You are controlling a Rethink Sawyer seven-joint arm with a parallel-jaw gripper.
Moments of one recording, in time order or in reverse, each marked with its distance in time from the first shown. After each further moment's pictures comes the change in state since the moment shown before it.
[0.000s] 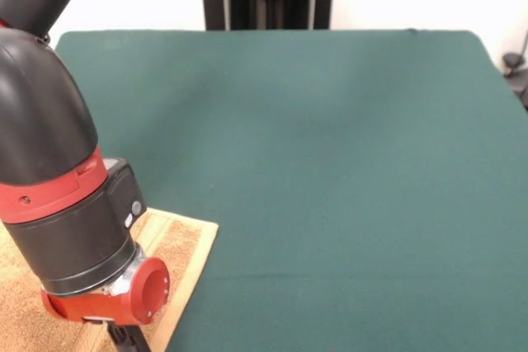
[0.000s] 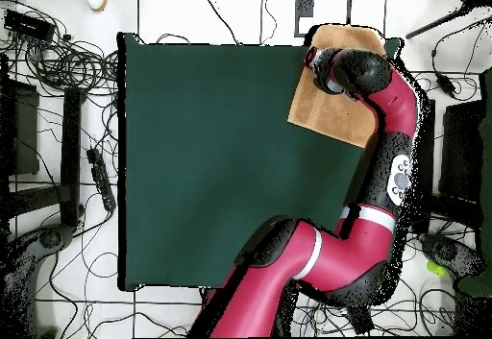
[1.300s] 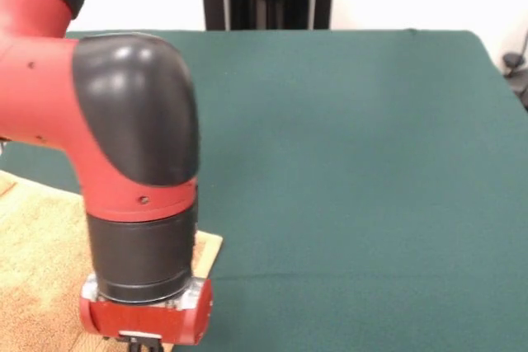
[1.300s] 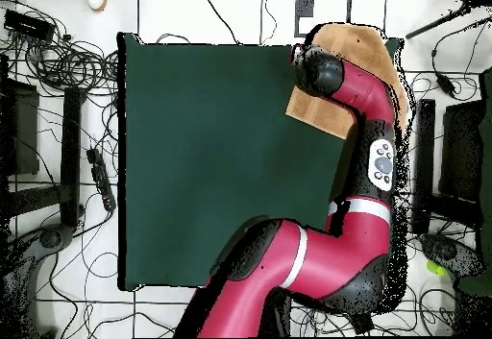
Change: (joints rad) arm 0.085 -0.182 -0.090 0.339 -0.201 -0.421 0.001
